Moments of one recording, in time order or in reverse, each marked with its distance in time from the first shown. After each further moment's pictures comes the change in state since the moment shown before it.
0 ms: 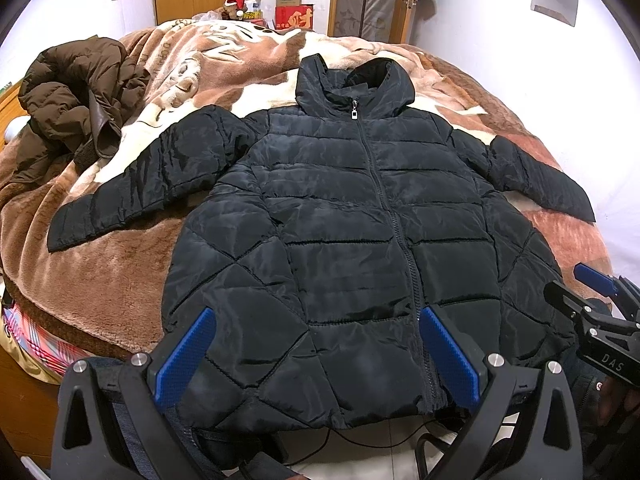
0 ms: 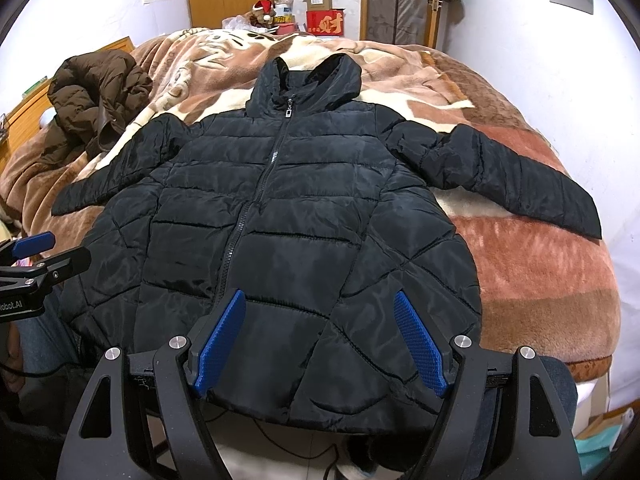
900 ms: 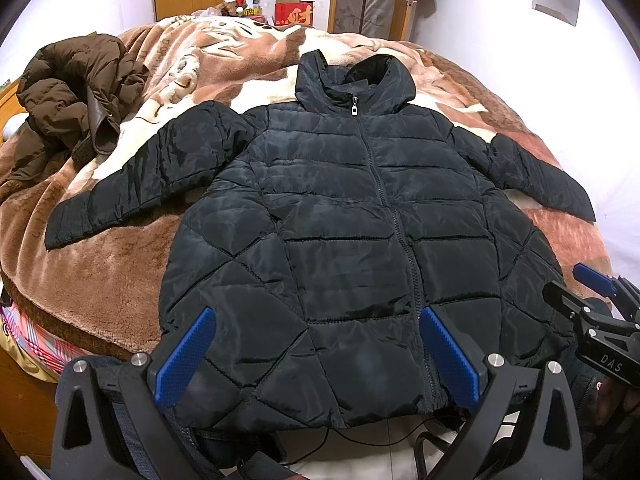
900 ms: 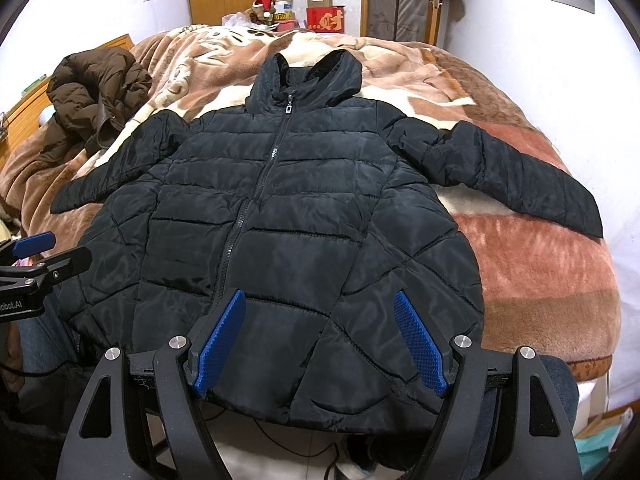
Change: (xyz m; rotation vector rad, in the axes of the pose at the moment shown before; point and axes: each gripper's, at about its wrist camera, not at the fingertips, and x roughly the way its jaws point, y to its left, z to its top) left arm 0.001 -0.003 -0.004 0.001 0.003 -0.002; right arm 0.003 0.000 -0.001 -0.003 0.005 -0.001
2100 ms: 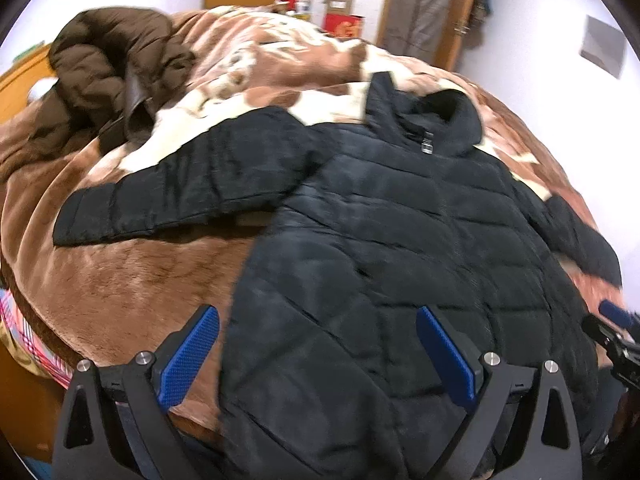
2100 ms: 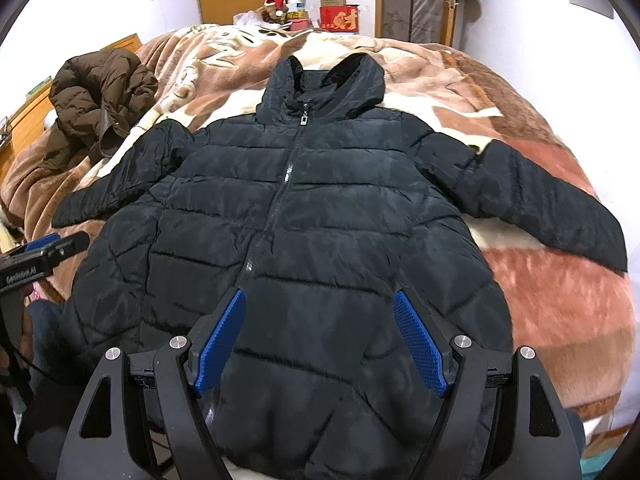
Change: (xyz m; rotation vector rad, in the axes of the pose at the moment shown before) left arm 0.045 0.089 0.037 -0.174 -0.038 0.045; right arm 0.045 0.010 0.055 -0.019 0.016 0.055
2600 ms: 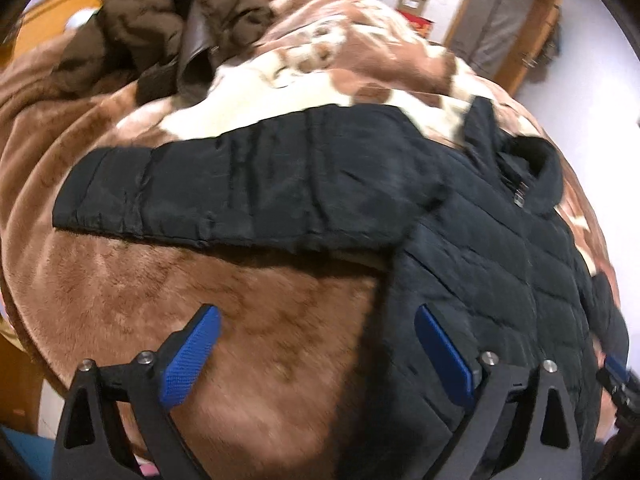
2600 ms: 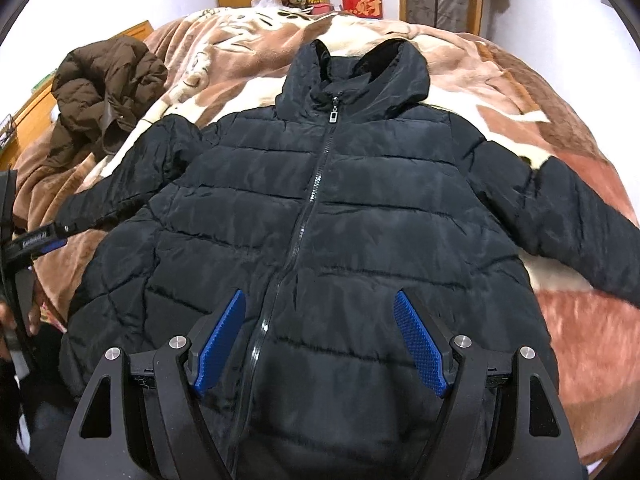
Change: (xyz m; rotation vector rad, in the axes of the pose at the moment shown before) left arm 0.074 0.110 0.044 -0.235 0.064 0.047; right arm 0.066 0.018 0.047 -0.038 0.068 0.066
